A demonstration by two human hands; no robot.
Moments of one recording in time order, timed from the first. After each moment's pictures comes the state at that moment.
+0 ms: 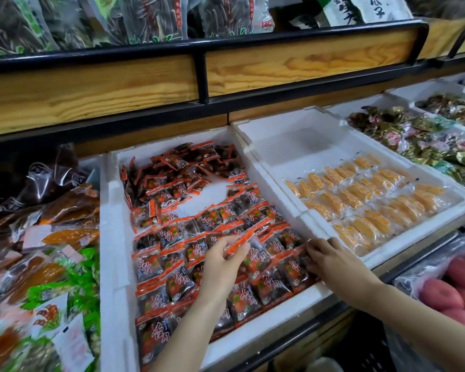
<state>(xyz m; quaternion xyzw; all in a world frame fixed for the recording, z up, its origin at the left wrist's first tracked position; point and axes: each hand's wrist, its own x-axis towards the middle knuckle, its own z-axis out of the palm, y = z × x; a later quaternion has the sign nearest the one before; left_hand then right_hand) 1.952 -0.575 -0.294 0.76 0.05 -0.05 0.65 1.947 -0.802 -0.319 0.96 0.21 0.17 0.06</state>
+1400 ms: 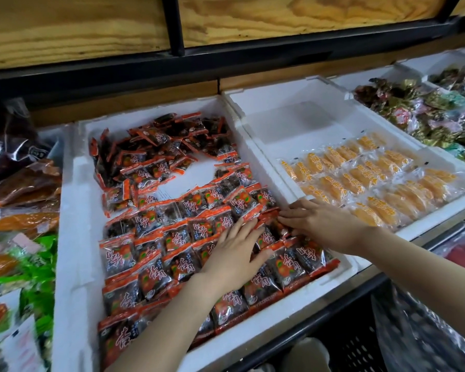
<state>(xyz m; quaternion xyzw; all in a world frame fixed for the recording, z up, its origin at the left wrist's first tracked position) 2.006 -0.602 -0.339 0.95 -0.26 -0.09 0.15 2.032 -0.831 -0.316 0.92 0.36 0.13 0.09</state>
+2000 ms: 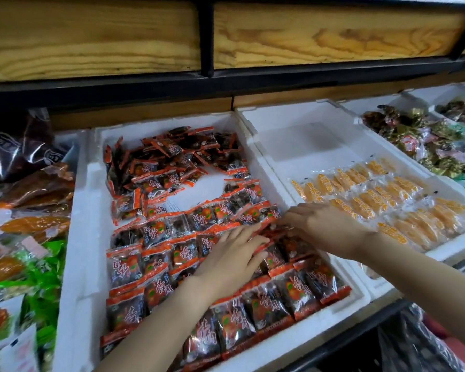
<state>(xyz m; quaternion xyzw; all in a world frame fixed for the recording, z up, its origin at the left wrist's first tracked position) 2.017 -0.581 -0.315 0.94 -0.29 -0.03 0.17 2.039 -0.801 -0.271 0.92 0.36 0.11 0.04</state>
